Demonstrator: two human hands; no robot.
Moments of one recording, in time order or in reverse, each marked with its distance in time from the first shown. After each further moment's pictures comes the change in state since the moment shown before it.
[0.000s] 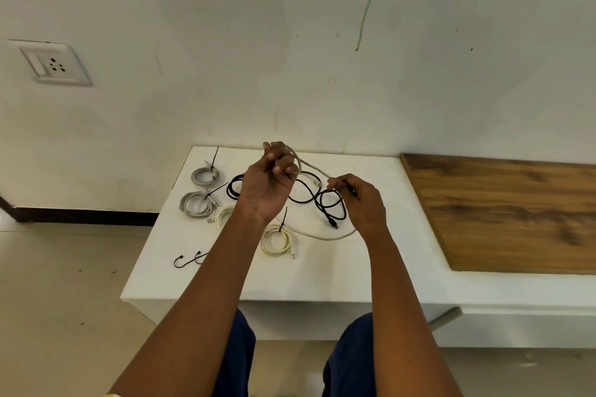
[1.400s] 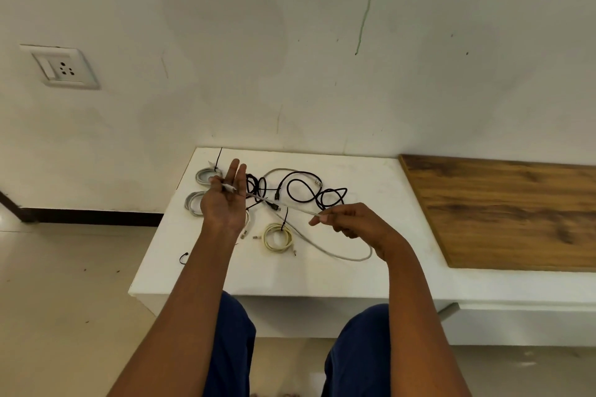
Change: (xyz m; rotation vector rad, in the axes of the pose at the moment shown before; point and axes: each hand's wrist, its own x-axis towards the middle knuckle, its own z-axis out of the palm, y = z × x) left_hand -0.023 0.039 -0.044 -0.047 0.475 0.368; right_hand -0.038 -0.017 -0.028 0.225 -0.602 0.086
